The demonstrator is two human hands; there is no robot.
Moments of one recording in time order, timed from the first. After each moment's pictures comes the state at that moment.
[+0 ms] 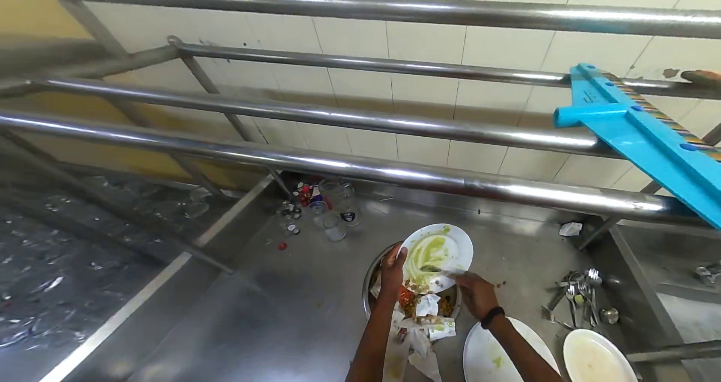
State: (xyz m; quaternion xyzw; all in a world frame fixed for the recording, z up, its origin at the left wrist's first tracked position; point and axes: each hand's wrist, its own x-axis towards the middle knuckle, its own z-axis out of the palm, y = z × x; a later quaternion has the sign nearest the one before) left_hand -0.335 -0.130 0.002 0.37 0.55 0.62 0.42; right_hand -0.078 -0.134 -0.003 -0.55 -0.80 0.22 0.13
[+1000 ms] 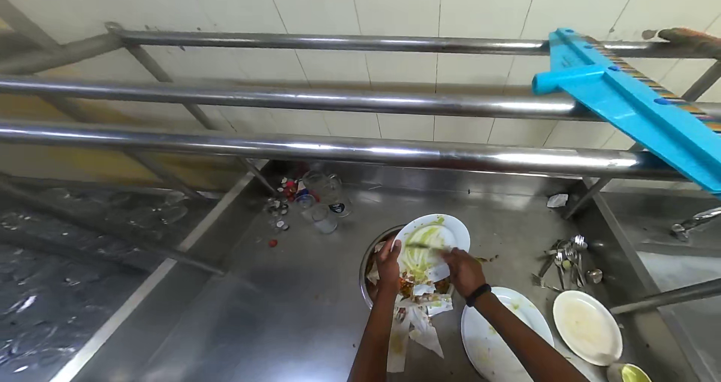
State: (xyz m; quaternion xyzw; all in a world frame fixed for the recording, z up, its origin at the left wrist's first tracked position) left_hand -0.319 -0.155 0.006 0.32 0.56 0.64 0.41; right_hand -0.103 -0.156 0.016 -0.56 -0.78 0.21 0.16
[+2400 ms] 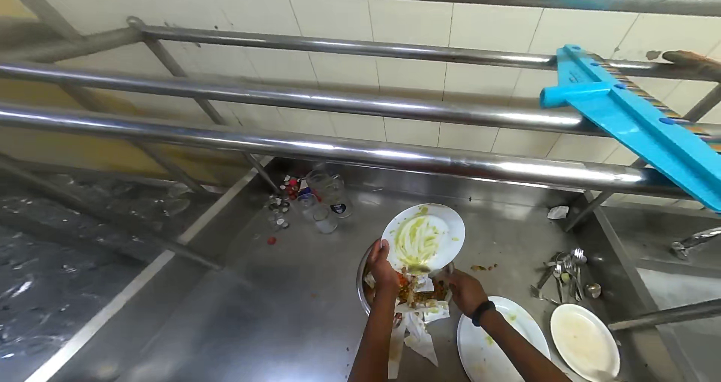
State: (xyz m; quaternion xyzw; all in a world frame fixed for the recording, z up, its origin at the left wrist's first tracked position) left_hand -0.314 -0.148 0.017 0.23 0.49 0.75 0.37; right_hand -0.088 -0.167 0.013 -0.54 -0.78 0.30 0.03
